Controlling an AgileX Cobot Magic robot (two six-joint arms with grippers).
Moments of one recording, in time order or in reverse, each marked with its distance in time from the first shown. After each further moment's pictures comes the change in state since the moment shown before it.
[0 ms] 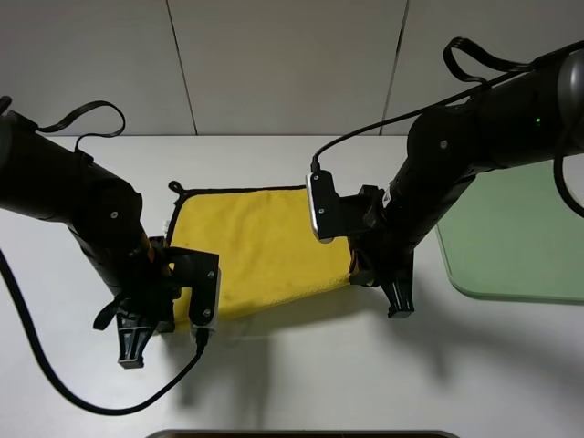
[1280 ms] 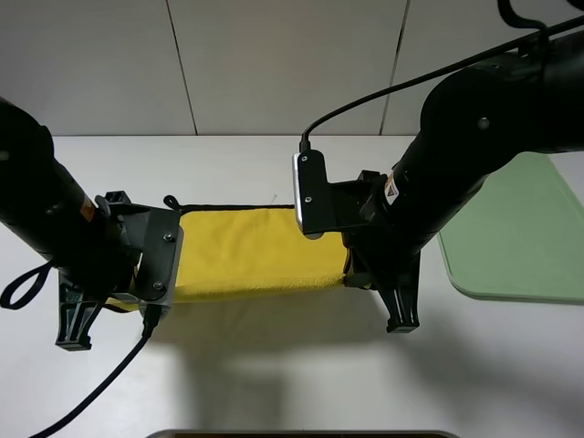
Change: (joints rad) left arm 0.003 -0.363 0.007 0.030 0.174 0.007; right arm 0.155 -0.198 0.000 -0.088 0.140 0.255
